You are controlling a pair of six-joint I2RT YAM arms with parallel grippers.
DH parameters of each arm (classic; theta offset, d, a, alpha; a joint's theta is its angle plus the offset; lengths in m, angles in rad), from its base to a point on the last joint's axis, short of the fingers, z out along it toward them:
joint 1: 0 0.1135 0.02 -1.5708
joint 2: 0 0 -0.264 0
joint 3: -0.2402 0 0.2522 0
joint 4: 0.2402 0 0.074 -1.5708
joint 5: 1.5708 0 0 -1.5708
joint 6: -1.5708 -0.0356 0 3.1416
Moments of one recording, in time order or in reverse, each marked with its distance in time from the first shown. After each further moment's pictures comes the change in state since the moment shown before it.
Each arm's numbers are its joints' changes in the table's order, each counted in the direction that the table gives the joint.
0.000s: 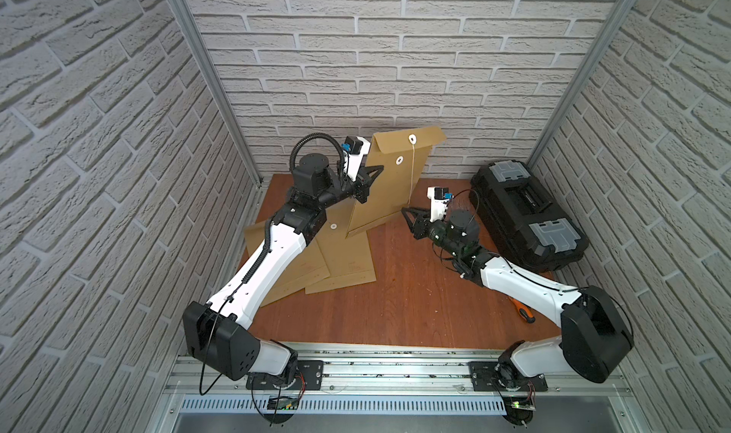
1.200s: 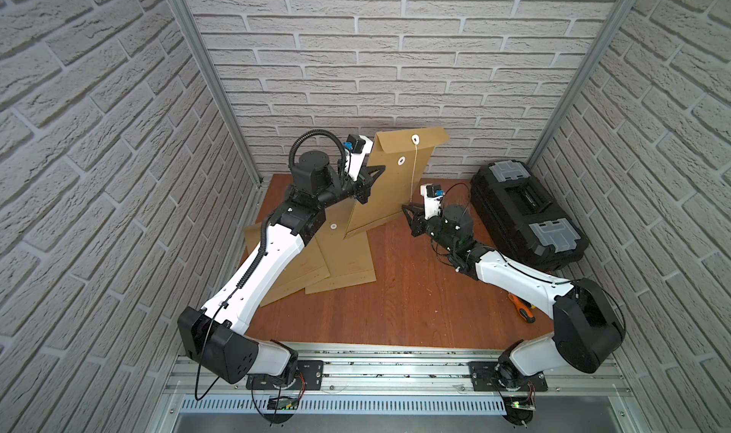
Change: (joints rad) left arm -0.031 -0.016 -0.049 0.084 -0.010 -0.021; right arm 0.000 0.080 -0.076 0.047 0.063 0.181
